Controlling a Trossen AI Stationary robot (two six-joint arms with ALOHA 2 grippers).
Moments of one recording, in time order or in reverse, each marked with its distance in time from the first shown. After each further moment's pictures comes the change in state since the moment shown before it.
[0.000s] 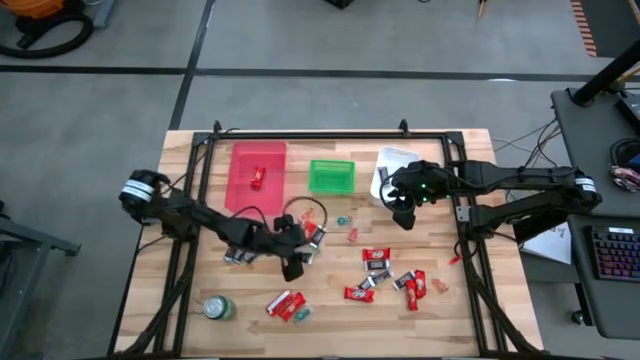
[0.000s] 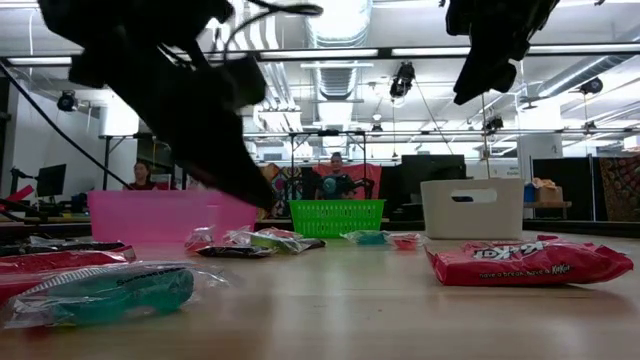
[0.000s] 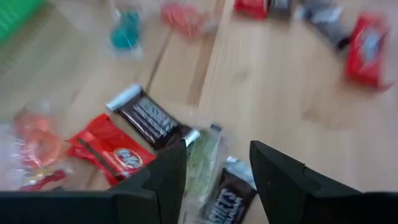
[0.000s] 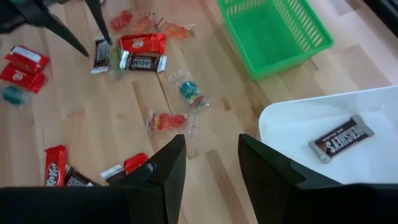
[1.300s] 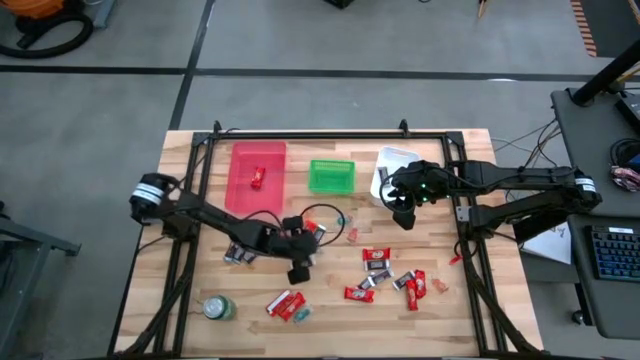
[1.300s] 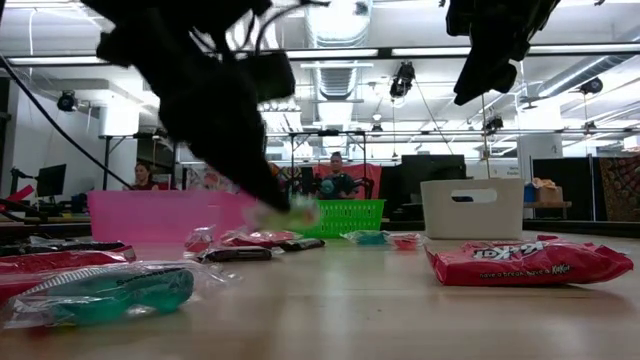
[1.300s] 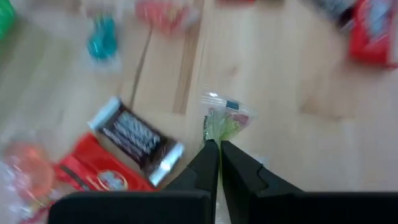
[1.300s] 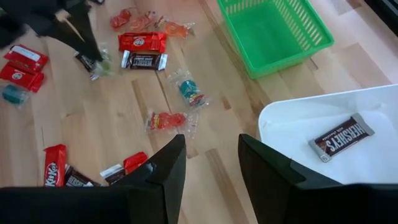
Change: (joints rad) left arm 0.000 0.061 0.181 -0.215 0.021 0.097; right arm 0.000 0.000 -0.001 0.002 -0.001 0.000
